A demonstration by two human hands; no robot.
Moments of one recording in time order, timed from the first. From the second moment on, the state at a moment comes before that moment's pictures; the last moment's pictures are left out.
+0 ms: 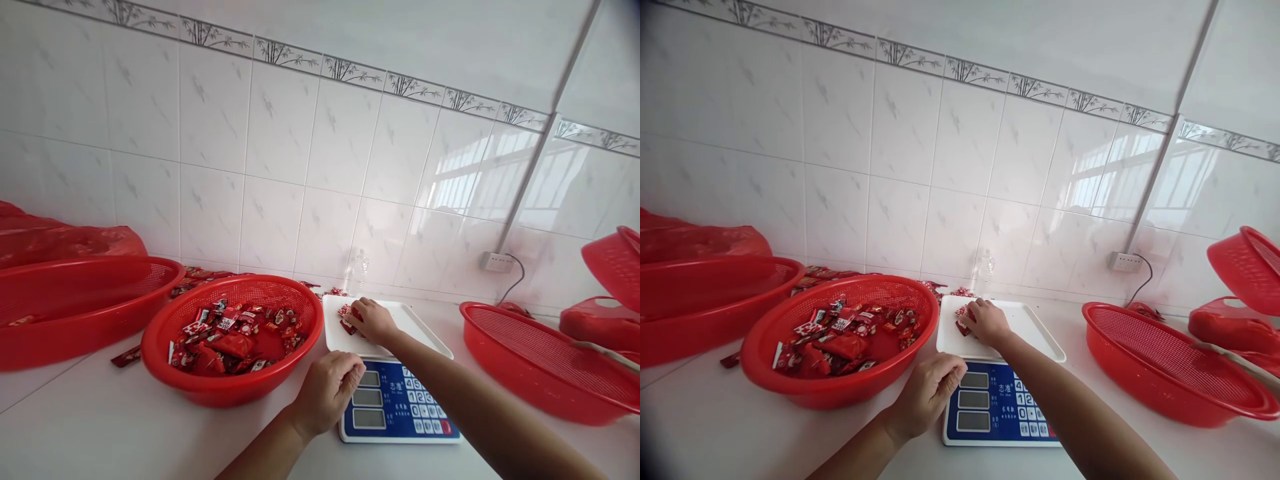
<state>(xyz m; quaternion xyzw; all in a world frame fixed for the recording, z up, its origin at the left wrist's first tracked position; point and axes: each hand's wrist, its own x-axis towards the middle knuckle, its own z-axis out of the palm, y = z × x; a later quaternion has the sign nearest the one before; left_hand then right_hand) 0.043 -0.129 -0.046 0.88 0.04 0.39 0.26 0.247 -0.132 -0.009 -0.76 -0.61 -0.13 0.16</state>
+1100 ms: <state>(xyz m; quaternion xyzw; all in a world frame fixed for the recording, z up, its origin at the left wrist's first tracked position) 0.050 -0.121 -0.049 0.89 0.05 0.38 0.27 0.381 -0.317 0.090 -0.82 -0.34 -0.31 0.34</state>
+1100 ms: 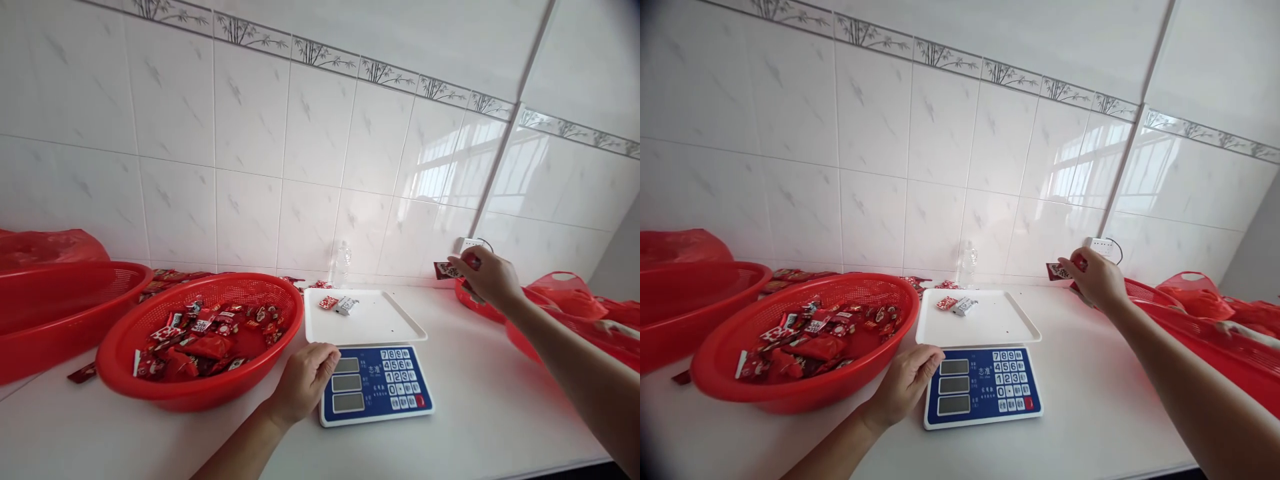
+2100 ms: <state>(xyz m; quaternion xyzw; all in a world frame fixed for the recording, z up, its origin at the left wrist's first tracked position) 0.054 -0.115 -0.051 0.88 0.06 0.36 0.29 0.510 -0.387 -0.014 -0.94 -0.18 -0.23 0.19</state>
